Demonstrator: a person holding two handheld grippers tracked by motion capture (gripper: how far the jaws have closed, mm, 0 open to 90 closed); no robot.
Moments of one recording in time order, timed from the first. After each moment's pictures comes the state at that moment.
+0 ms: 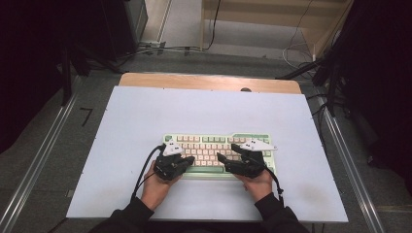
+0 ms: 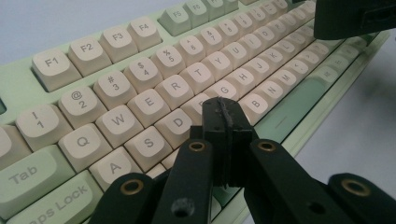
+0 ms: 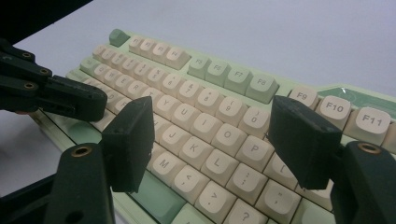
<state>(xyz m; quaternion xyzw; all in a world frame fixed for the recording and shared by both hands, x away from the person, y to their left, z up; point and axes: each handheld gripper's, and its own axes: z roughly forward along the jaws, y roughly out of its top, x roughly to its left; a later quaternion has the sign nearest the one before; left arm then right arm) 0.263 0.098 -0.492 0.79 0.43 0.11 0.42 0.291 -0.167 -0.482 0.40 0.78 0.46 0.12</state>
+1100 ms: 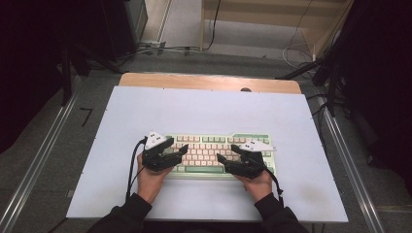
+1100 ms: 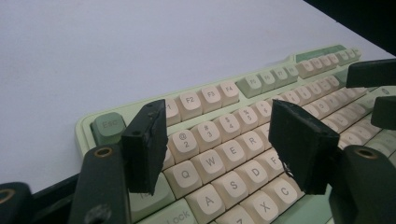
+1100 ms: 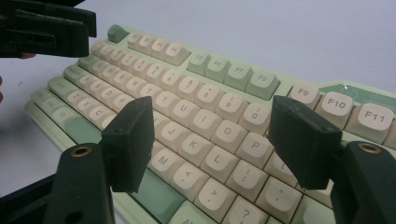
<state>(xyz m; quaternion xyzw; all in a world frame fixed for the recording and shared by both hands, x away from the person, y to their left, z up) 0.274 0.128 -0.485 0.70 0.49 0.18 0.48 0.291 -0.166 -0.485 0.40 0.79 0.46 0.12</state>
